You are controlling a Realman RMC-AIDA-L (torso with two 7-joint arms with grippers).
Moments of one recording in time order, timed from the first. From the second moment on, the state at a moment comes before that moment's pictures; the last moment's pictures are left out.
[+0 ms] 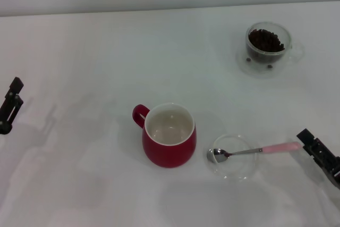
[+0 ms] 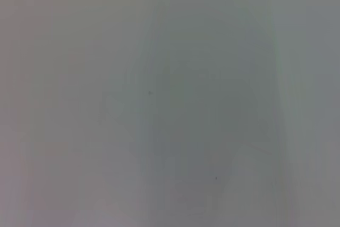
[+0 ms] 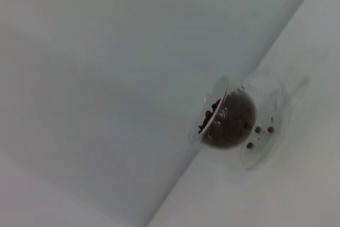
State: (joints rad) left arm -0.31 -2.08 -0.05 0.06 -1.25 -1.55 2.83; right arm 0.08 2.01 -0.61 0.27 1.85 1.57 -1.96
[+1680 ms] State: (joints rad) left arm -0.29 -2.08 -0.05 0.07 -1.25 -1.56 2.83; right arm 0.13 2.02 -0.60 0.33 1.83 1.53 -2.04
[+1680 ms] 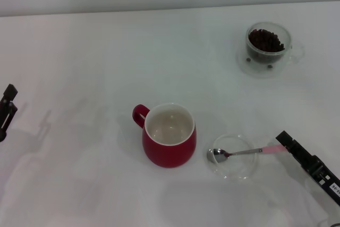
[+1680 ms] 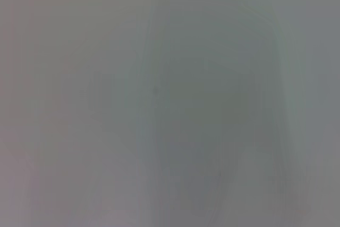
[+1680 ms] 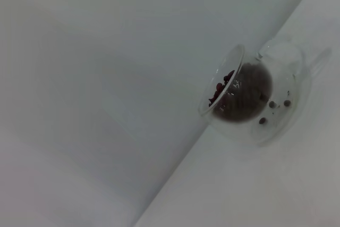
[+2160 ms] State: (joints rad) left arm -0.29 -2.08 -0.05 0.08 -1.25 -1.57 2.83; right arm 0.13 2.02 -0.60 0.33 1.83 1.52 -2.04
